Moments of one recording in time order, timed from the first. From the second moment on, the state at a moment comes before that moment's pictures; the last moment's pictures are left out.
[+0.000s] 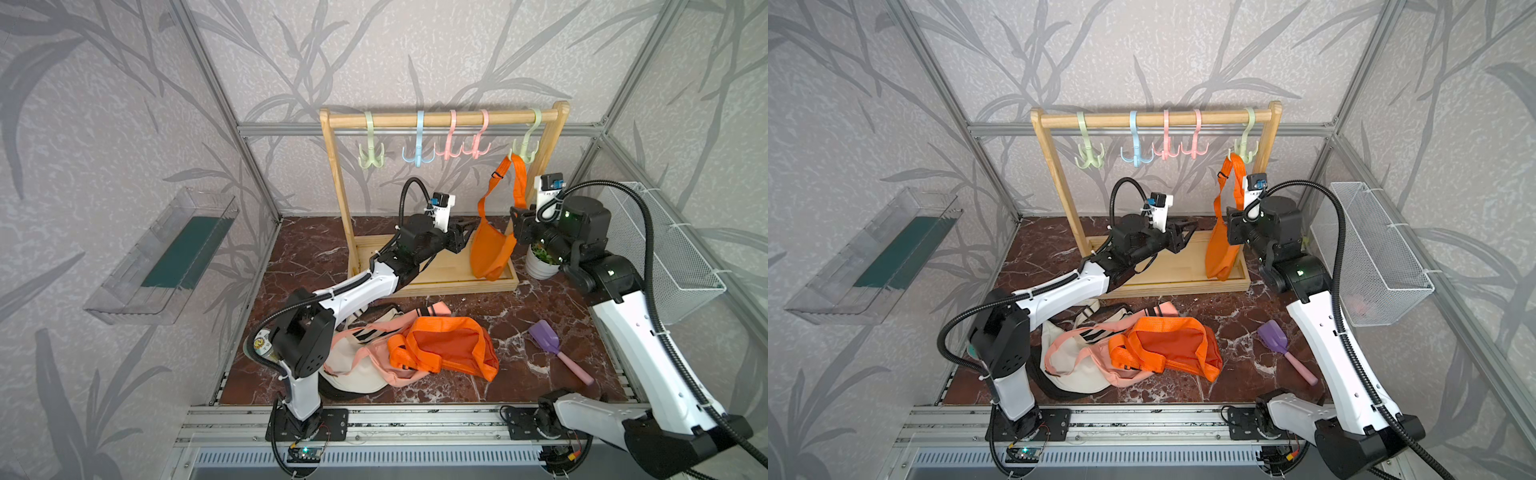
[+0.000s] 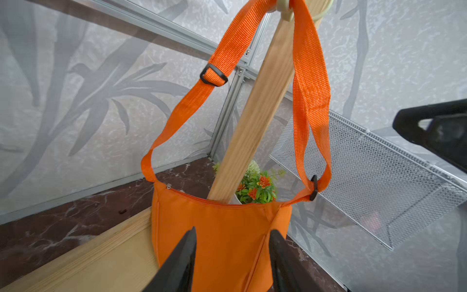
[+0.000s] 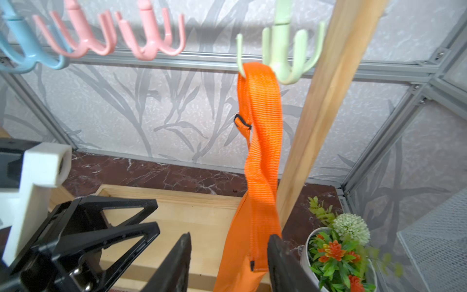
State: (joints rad) left arm -0.72 1.86 1.48 0.36 0.22 -0.41; right arm 0.27 1.20 1.48 -0.54 0.11 0.05
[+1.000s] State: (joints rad) left arm -0.74 2.16 1.96 0.12 0.41 -0.52; right arm 0.12 1.44 1.63 -0.48 -0.06 0.08
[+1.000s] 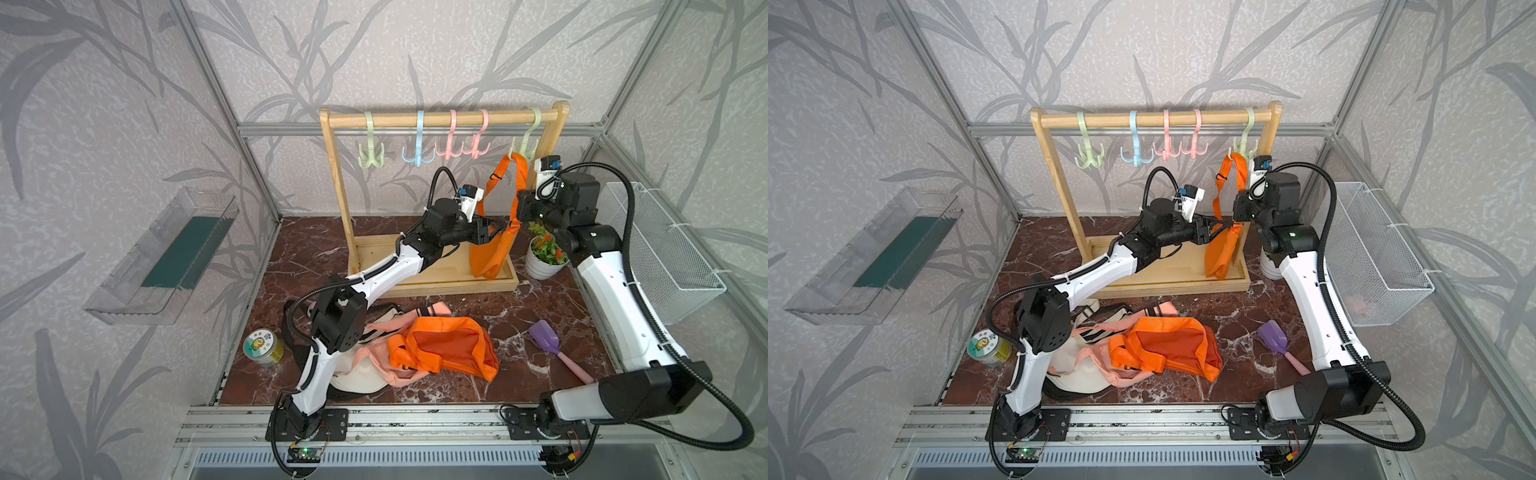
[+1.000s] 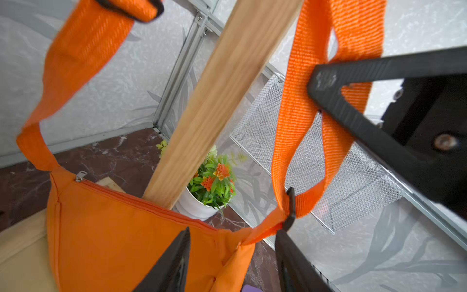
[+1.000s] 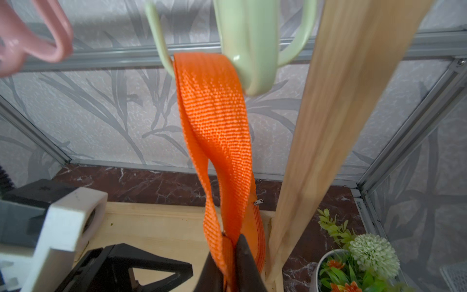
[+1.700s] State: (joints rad) left arm -0.74 2.43 2.34 0.04 0.14 -0.31; right arm 0.13 1.65 2.14 -0.59 -0.06 0.02
